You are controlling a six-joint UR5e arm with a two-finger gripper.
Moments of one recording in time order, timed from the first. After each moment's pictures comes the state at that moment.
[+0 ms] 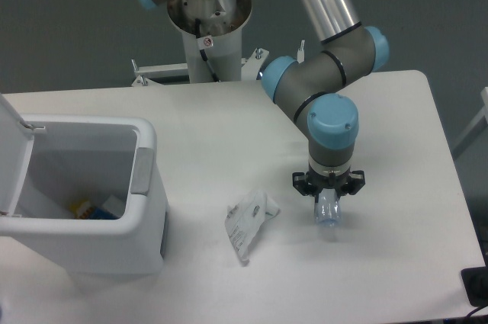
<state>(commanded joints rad) 2.55 -2.04 -1.60 -0.88 1.64 0.62</state>
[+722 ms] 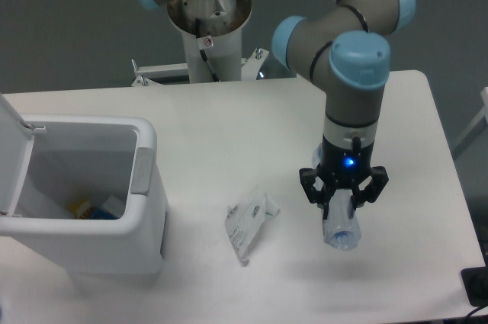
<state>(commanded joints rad) 2.55 -1.91 -1.49 -0.88 1.25 0.48</state>
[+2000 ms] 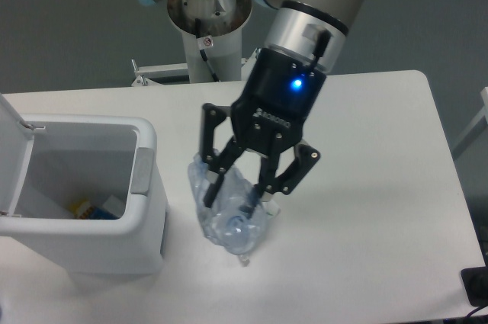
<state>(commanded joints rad) 2.42 -1.88 -1.23 -0.88 0.75 0.19</state>
